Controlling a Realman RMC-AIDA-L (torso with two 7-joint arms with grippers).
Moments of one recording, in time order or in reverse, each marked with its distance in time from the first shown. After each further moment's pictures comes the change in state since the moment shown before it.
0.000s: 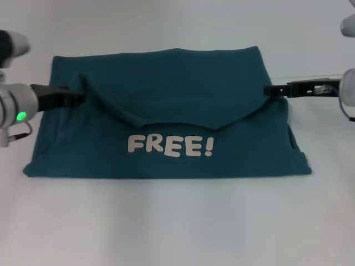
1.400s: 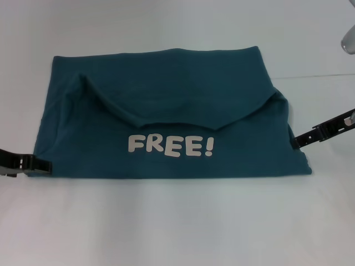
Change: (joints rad) left arm 0.040 0.045 -0.052 0.189 0.450 0.573 -0.544; right arm -0.026 0.042 -0.052 -0.450 -0.440 -0.606 0.259
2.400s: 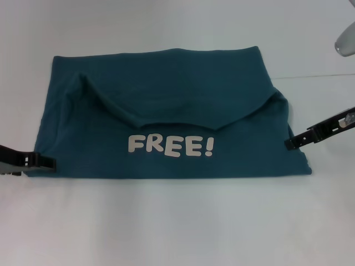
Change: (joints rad) left arm -0.041 0.018 -0.004 -0.131 0.002 -0.109 -0.036; right arm -0.002 0.016 -0.010 -0.007 0.004 0.011 -0.022
